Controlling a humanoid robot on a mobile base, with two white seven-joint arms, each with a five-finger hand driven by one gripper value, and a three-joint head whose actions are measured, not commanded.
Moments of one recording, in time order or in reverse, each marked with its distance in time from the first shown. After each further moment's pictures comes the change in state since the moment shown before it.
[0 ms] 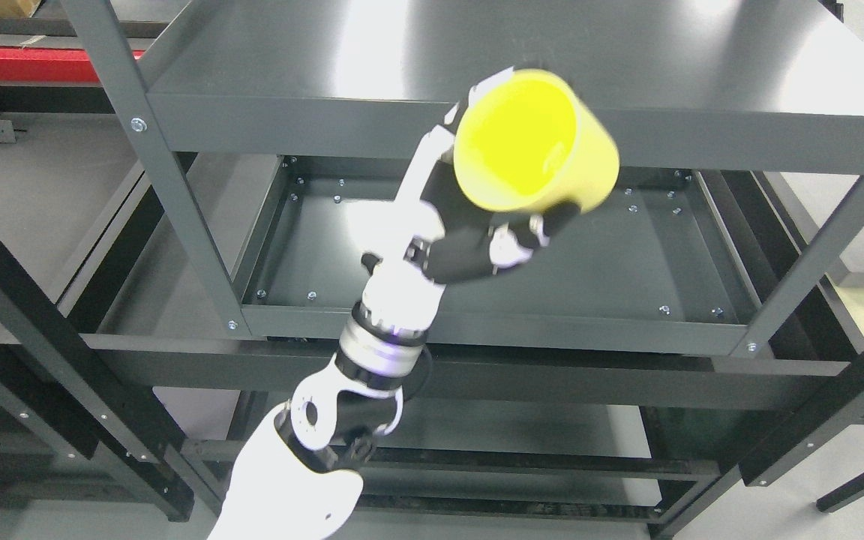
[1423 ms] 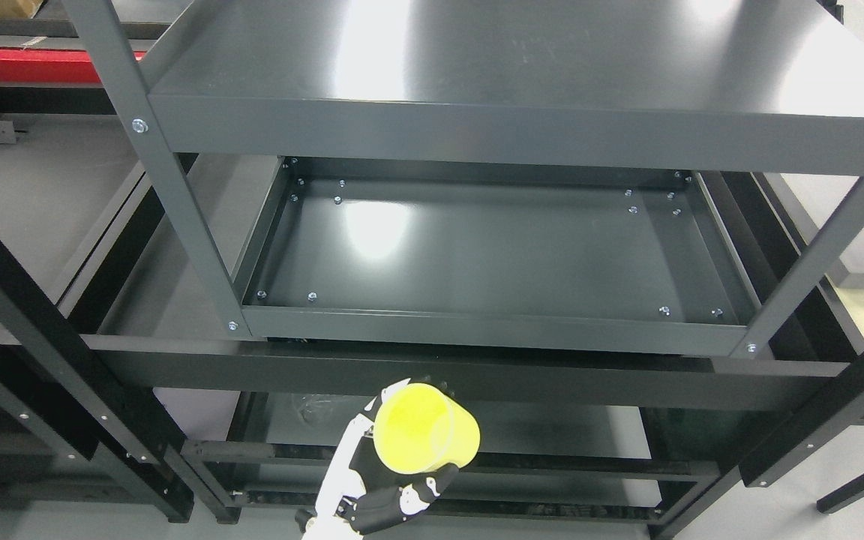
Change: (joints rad) left arm 0.766 0.000 0.198 0.068 -0.148 -0.214 -0.299; right arm 0.000 0.000 0.000 0.000 0.000 0.000 0.000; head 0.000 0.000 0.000
